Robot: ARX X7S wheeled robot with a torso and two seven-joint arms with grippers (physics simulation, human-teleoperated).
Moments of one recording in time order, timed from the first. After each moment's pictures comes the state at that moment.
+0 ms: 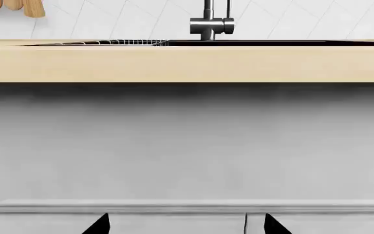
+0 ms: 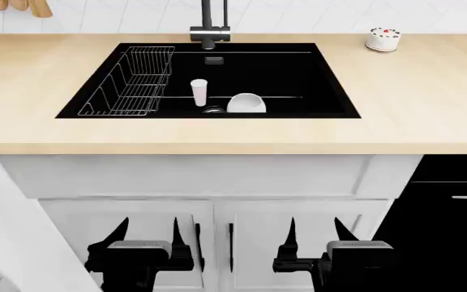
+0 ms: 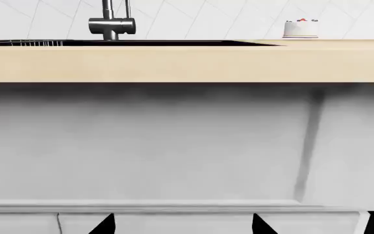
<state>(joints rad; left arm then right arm) 0.00 0.00 0.00 0.00 0.00 0.00 0.00 0.00 0.00 0.00 0.00 0.00 0.00 0.00</state>
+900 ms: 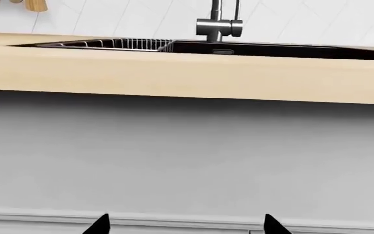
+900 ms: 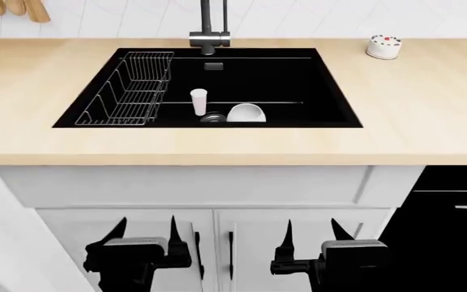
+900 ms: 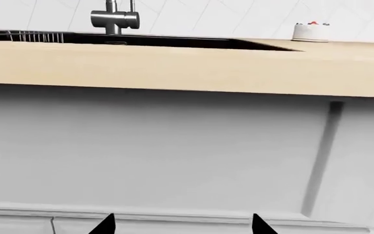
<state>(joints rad) -0.02 -0.08 0.08 0.00 -0.11 -0.02 -0.09 0.01 0.09 -0.11 0.00 0.06 0.02 0.10</state>
